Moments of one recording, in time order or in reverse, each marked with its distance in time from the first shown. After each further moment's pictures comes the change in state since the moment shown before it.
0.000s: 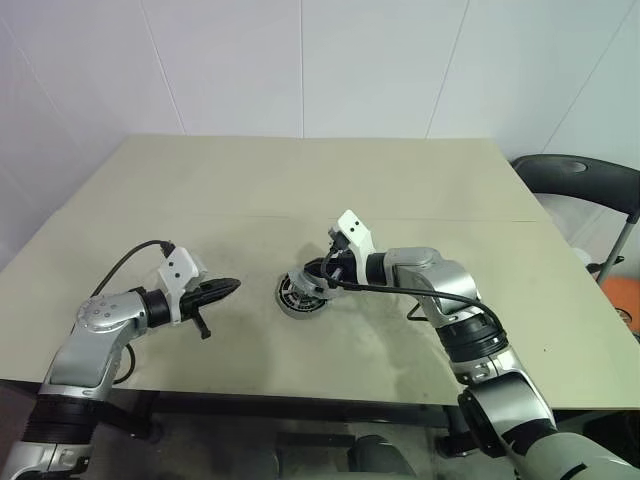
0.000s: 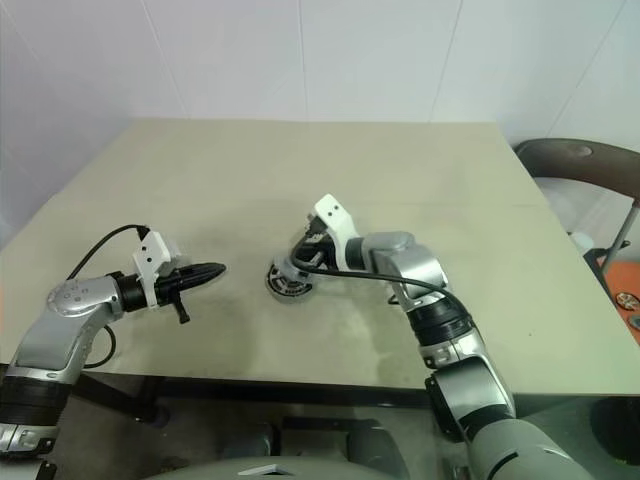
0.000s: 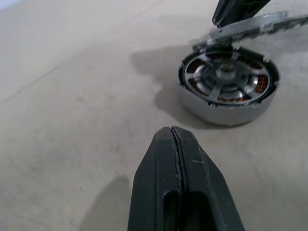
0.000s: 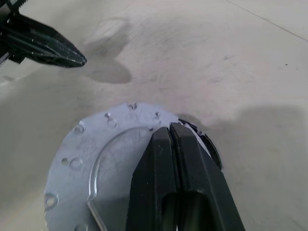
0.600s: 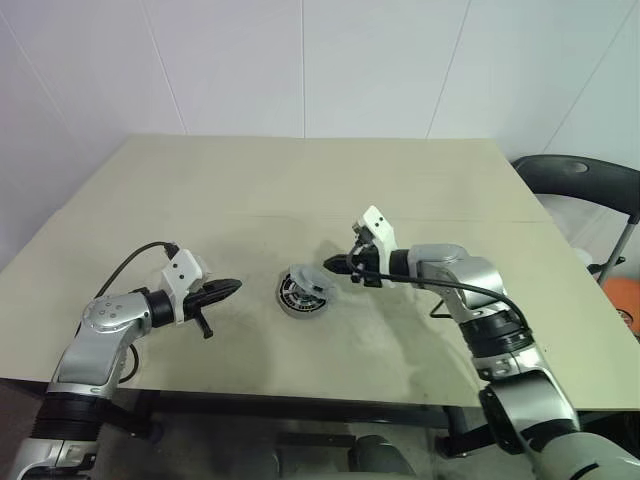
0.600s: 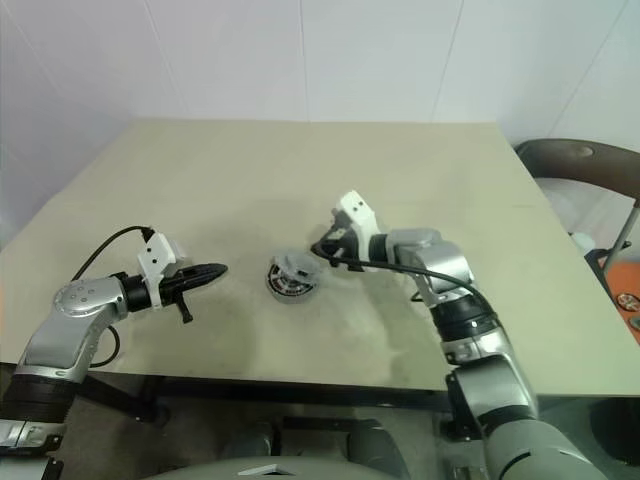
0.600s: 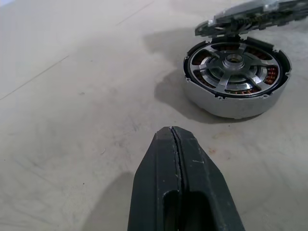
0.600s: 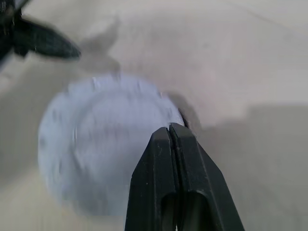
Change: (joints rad) left arm -0.014 -0.022 -0.008 0.028 0.040 -0.022 0.003; right arm 0.022 -0.157 -0.013 0.006 0.069 -0.012 0.109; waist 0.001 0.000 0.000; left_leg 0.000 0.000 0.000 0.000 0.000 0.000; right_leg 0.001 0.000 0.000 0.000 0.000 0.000
